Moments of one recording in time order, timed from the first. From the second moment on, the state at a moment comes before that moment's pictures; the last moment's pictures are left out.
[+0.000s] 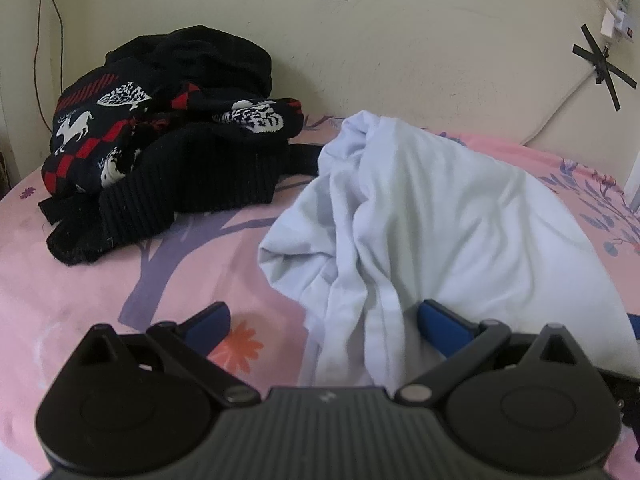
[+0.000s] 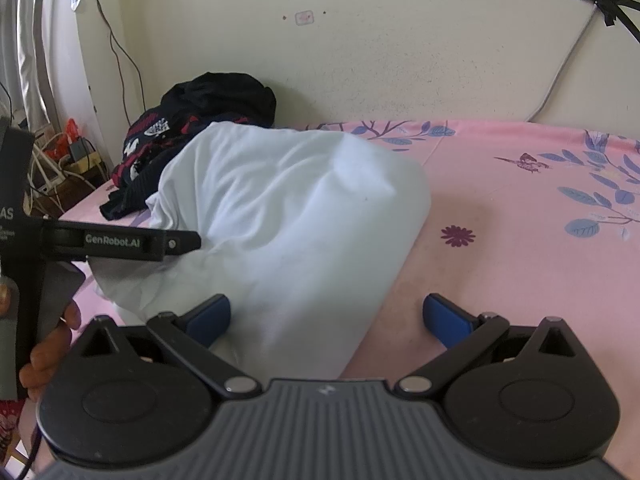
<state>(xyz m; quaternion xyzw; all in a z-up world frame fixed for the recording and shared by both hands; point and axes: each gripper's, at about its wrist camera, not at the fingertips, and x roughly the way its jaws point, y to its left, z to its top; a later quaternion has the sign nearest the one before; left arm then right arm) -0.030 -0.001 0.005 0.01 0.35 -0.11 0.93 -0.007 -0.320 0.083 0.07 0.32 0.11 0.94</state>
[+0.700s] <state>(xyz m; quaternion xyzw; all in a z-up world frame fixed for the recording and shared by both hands) -0.027 0.000 0.005 0.00 0.36 -0.12 0.93 -0.008 -0.322 0.082 0.08 0.32 0.11 0.94</state>
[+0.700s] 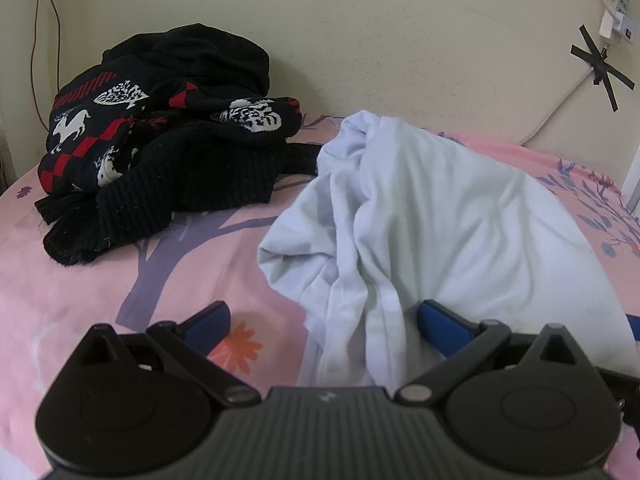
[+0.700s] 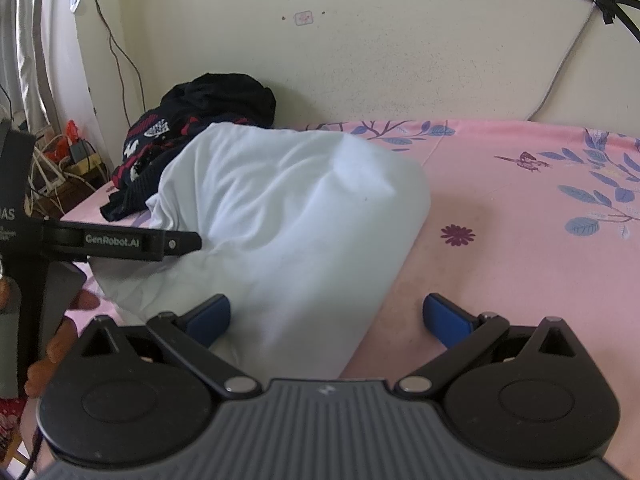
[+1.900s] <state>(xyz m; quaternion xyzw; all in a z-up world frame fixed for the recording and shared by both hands) 0.006 0.001 0.019 -0.02 0.48 -0.21 0.85 0.030 -0.324 0.096 0.07 0.40 0.12 0.91</state>
